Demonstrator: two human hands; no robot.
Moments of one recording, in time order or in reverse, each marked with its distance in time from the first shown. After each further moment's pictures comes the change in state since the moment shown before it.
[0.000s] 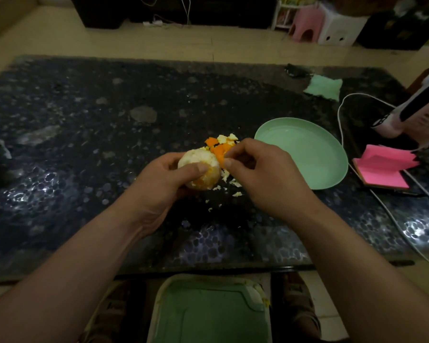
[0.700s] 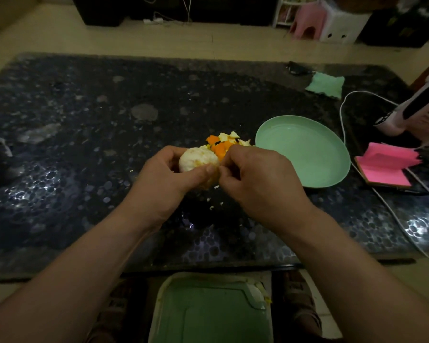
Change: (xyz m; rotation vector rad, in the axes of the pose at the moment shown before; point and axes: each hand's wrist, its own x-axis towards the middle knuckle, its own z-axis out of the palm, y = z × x) left_hand -0.007 -0.004 0.001 0.267 0.096 0.170; right_hand -0.010 -0.014 0.011 -0.341 0.117 -0.285
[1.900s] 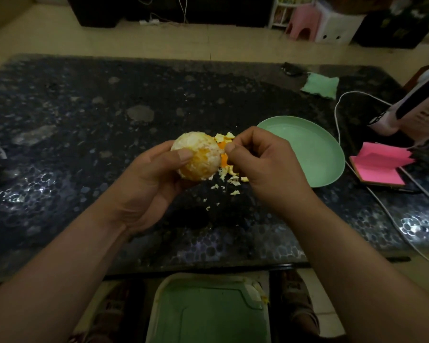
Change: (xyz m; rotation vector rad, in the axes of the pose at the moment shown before) left_hand 0.005 0.012 -0.015 -0.483 -0.289 -0.070; right_hand 0.007 0.011 -0.011 0.773 0.016 0.326
